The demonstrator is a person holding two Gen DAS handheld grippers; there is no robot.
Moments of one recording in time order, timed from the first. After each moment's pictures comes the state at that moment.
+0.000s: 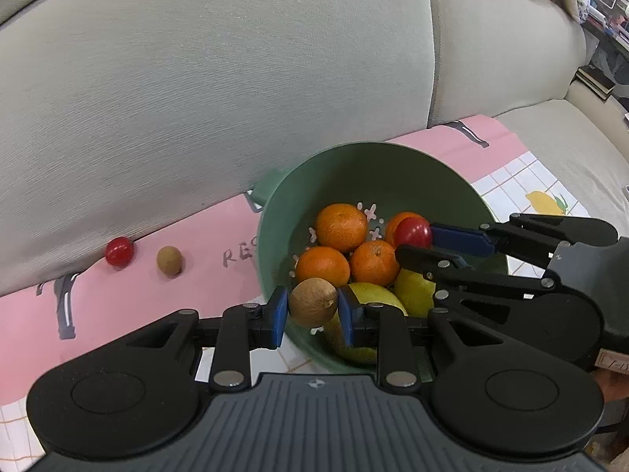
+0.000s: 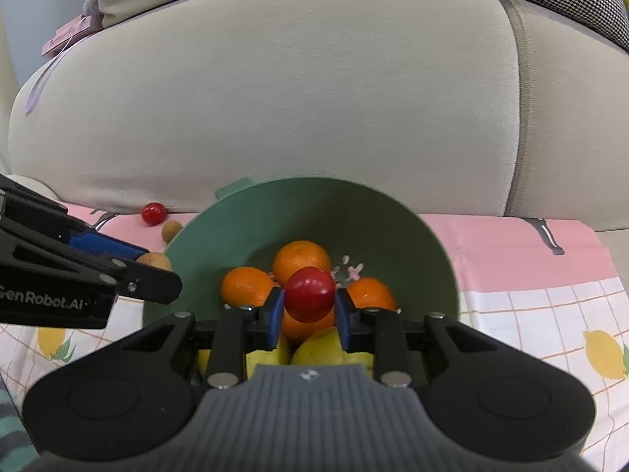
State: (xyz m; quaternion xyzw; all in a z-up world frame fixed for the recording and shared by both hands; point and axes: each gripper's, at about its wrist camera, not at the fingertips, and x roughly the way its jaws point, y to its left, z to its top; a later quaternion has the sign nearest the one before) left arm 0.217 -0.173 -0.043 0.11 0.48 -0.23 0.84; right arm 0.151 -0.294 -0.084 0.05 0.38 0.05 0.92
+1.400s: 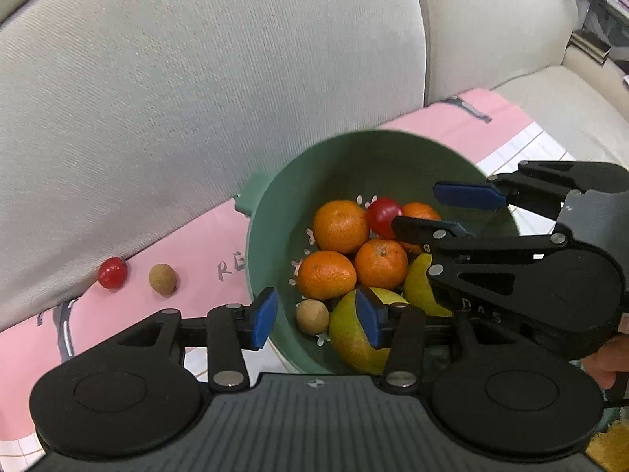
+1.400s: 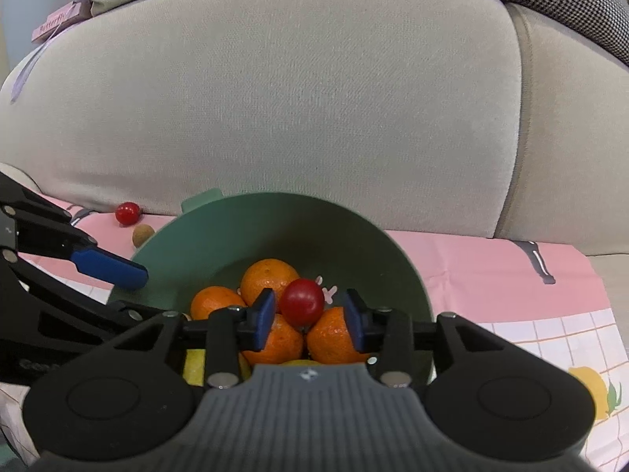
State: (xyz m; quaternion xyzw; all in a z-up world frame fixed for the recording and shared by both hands) left arm 0.220 -0.185 -0.055 0.17 0.48 -0.24 0.83; right arm 0.171 -0.298 -0.081 0.02 0.38 0.04 0.92
